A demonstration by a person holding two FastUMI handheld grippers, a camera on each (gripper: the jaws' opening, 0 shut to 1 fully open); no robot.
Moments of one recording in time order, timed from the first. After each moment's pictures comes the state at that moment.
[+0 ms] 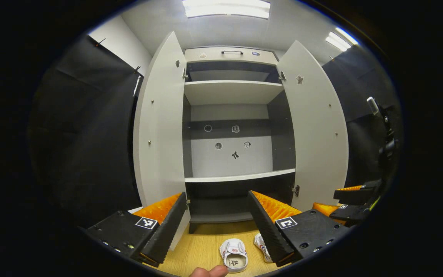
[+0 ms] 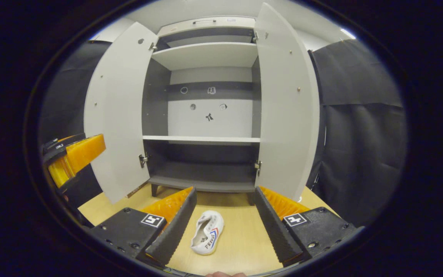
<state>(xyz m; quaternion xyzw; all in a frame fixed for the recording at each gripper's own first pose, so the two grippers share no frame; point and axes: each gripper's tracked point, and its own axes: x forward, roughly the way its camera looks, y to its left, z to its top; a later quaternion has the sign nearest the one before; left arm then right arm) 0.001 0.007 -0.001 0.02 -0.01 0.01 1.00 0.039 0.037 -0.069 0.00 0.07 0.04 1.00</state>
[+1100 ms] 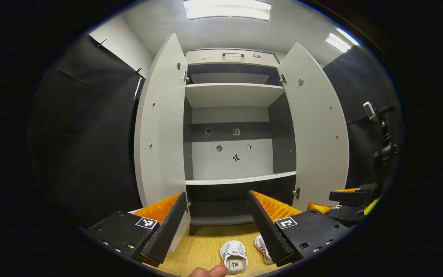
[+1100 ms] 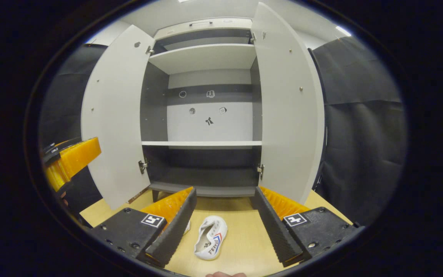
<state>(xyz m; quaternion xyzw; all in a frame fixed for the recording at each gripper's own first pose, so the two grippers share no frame) 0.002 0.004 0.005 0.02 -0.02 0.01 1.00 0.050 0.036 -0.058 0.02 0.05 0.04 1.00</state>
